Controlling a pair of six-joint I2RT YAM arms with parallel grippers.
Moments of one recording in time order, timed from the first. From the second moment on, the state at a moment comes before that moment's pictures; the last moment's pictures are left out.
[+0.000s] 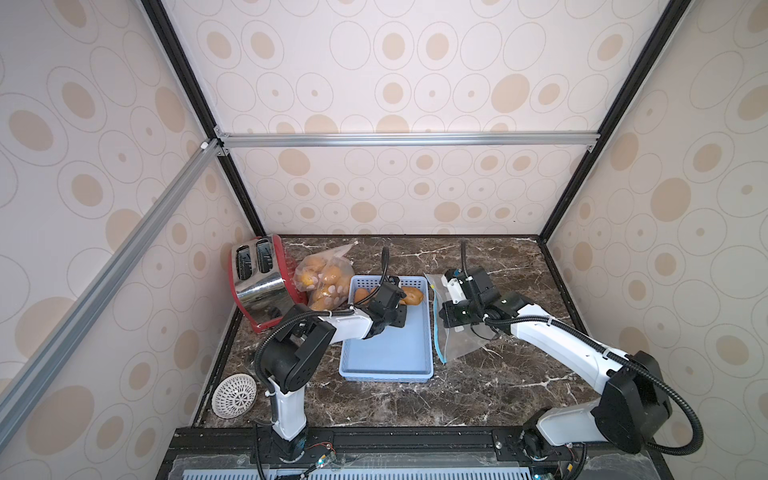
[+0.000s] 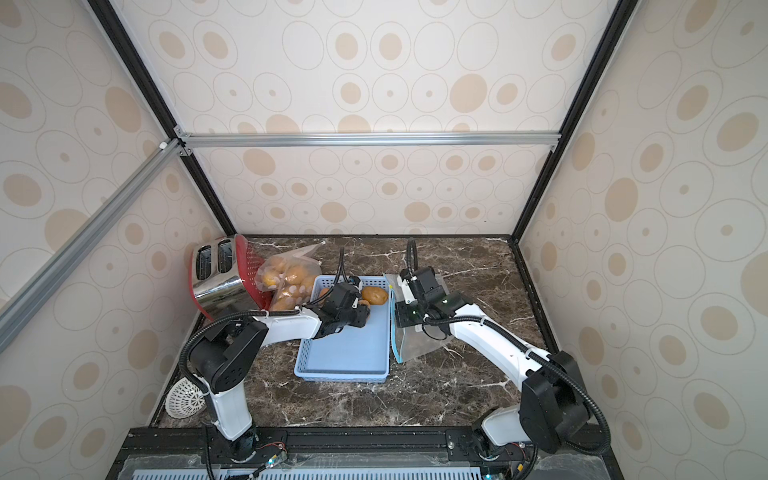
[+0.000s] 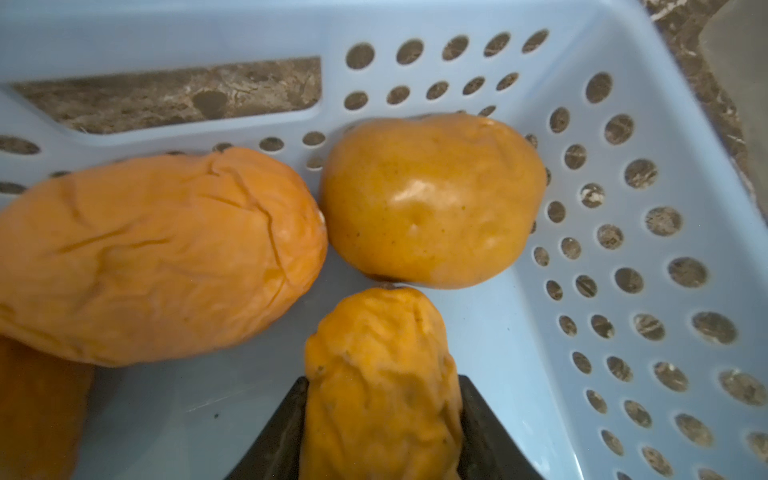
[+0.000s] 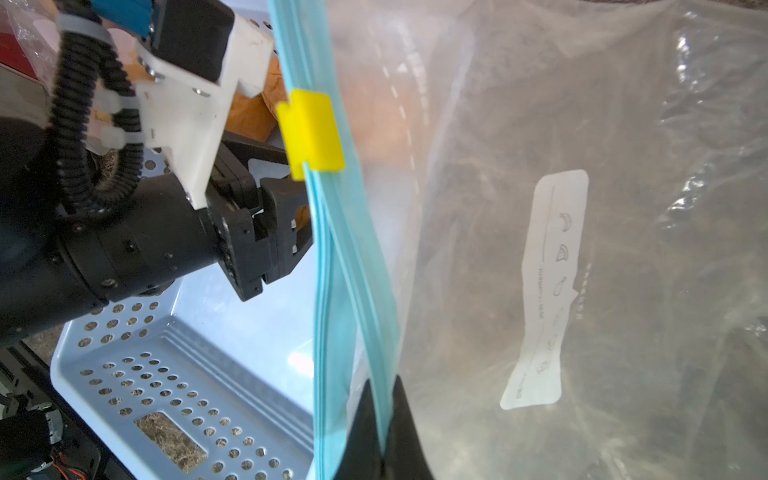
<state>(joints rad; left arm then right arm) -0.66 1.85 1.00 0.04 -0.10 -0.39 0.55 1.40 1.05 -0.57 -0.14 0.32</state>
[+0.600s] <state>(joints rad) -0.72 1.40 0.72 0.34 0.26 -0.48 0.55 1.40 1.05 -0.57 -0.16 0.35</state>
